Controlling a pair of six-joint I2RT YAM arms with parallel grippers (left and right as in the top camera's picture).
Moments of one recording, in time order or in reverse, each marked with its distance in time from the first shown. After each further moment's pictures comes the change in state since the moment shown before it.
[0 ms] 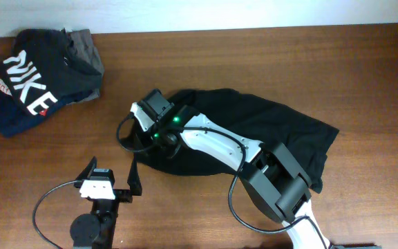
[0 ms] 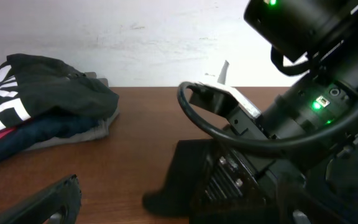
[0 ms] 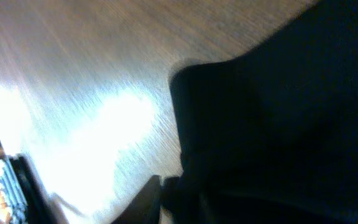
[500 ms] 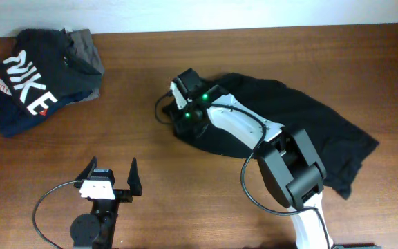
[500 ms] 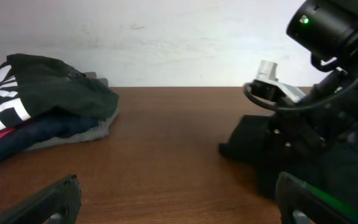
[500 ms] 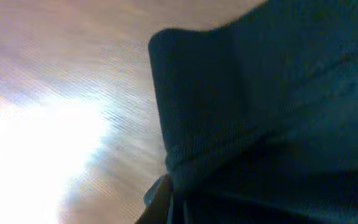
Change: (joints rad) left arm 0.000 0.000 0.000 0.000 0.000 0.000; right arm -0.188 0.000 -0.024 -0.087 0.197 -0.093
